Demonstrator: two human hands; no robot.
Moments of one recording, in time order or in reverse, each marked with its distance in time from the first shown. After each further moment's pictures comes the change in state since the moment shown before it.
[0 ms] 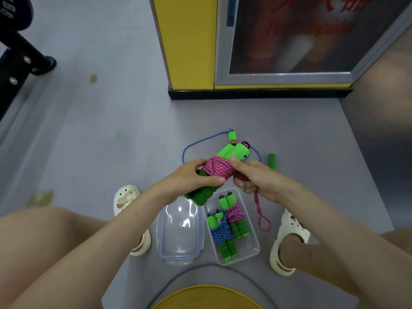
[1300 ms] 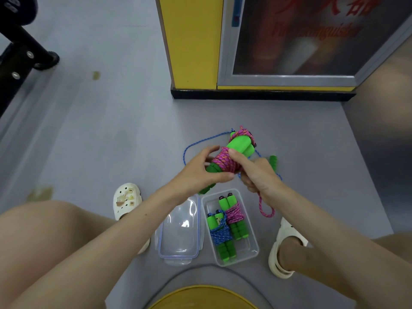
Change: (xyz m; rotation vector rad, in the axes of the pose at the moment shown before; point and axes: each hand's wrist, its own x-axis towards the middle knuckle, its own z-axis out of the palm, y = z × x) left_hand 0.004 0.005 0.014 0.034 0.153 0.178; right_hand 0.001 -0.006 0.013 0.036 0.376 -0.026
